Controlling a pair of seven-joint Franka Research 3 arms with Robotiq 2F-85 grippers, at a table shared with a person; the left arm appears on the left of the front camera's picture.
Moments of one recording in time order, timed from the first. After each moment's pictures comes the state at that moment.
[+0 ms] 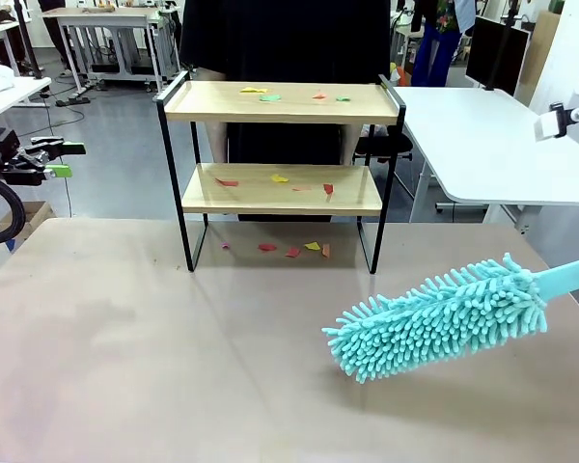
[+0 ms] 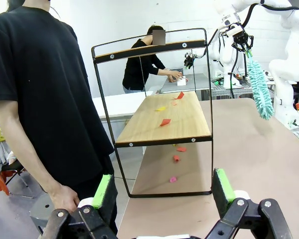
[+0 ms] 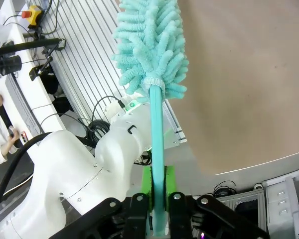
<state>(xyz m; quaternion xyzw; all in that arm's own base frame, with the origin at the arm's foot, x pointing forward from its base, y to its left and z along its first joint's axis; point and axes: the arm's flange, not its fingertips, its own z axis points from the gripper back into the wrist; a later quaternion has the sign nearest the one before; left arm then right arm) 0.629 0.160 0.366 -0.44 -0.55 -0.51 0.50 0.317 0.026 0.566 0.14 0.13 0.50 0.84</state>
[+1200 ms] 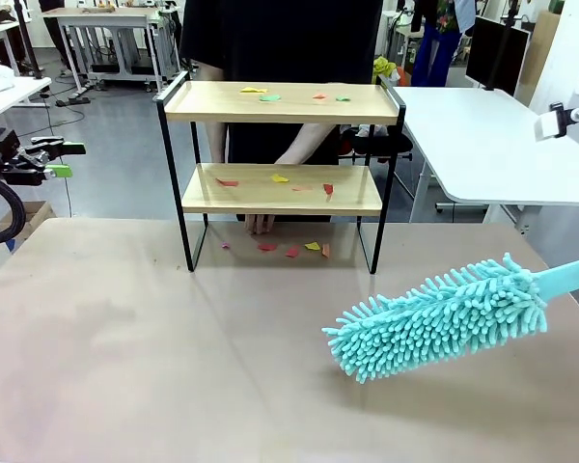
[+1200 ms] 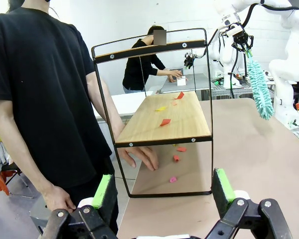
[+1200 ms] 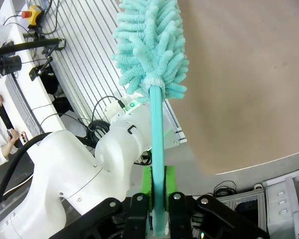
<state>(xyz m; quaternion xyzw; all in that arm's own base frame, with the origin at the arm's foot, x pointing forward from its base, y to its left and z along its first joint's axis) 0.629 0.160 0.366 -0.44 -0.55 -0.51 0.50 0.317 0.026 0.567 0.14 0.13 0.50 0.84</state>
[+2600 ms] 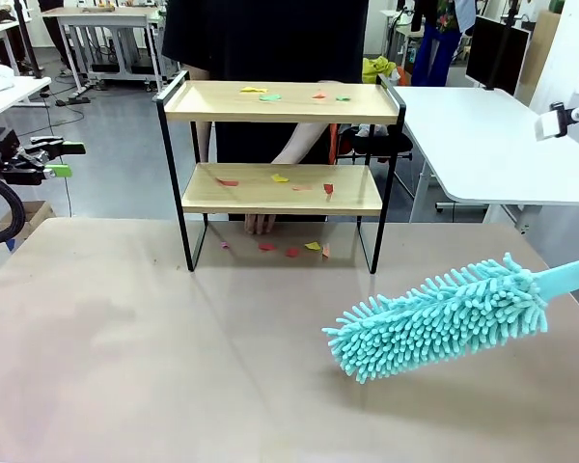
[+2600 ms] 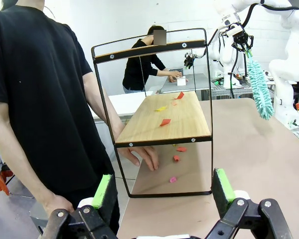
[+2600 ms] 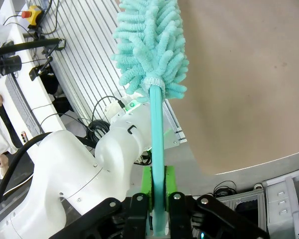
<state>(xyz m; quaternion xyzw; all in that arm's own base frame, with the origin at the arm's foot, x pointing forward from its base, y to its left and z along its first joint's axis) 0.629 0.160 0.366 -0.44 -0.55 -0.51 0.50 0.317 0.026 0.567 0.14 0.13 0.50 0.84</state>
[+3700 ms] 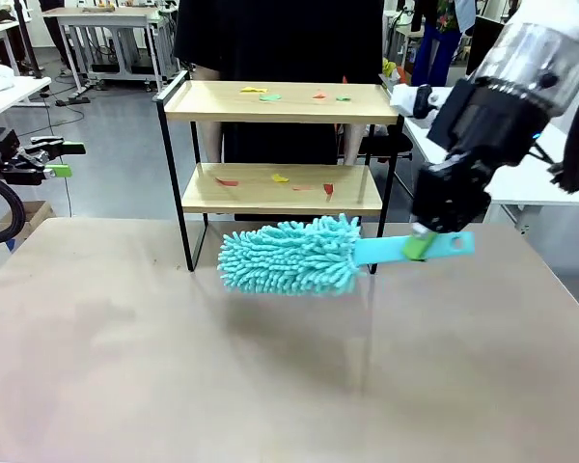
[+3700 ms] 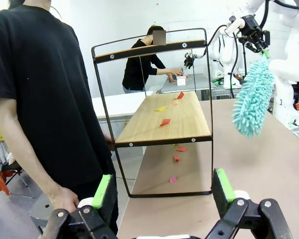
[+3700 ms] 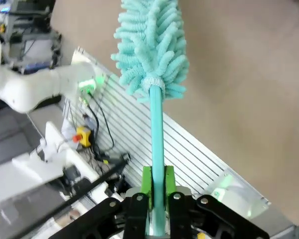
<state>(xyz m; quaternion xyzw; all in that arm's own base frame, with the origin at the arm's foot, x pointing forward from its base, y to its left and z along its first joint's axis) 0.629 0.160 0.366 -0.44 -0.55 -0.51 0.50 0.309 0.203 0.560 0.24 0.06 0.24 0.94</state>
